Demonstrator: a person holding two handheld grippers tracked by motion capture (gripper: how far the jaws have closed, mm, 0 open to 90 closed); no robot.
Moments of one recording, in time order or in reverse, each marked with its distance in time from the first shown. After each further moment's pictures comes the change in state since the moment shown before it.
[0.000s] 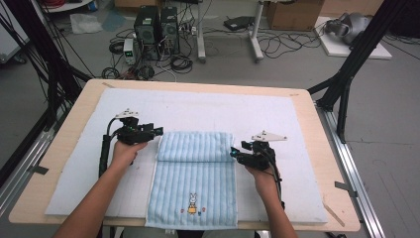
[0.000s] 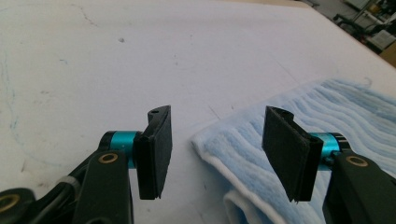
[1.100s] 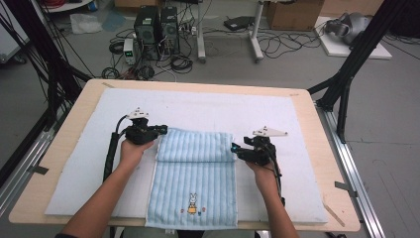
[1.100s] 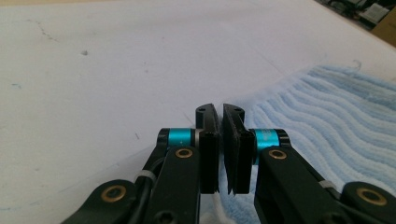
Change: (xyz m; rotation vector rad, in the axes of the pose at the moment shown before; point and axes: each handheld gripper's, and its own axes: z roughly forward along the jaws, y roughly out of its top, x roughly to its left) left arm -0.017 0.004 0.007 0.003 -0.050 0.110; right arm -0.010 0.012 0.006 -0.009 -0.032 0.021
